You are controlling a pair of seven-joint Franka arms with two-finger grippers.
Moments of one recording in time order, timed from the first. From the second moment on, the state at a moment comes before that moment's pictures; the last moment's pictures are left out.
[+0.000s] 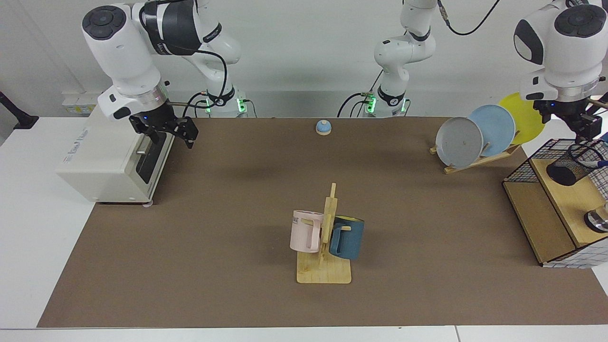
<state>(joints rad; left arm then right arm) 0.22 0.02 -0.08 -1.67 0.55 1.77 1.25 -0.18 0.06 0.23 -1.61 -0.04 1.58 0.21</state>
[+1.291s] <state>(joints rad) 0.19 0.01 -0.22 -1.67 -0.02 1.66 0.13 -0.18 -0.09 0.25 -1.60 -0.04 1.50 0.19</state>
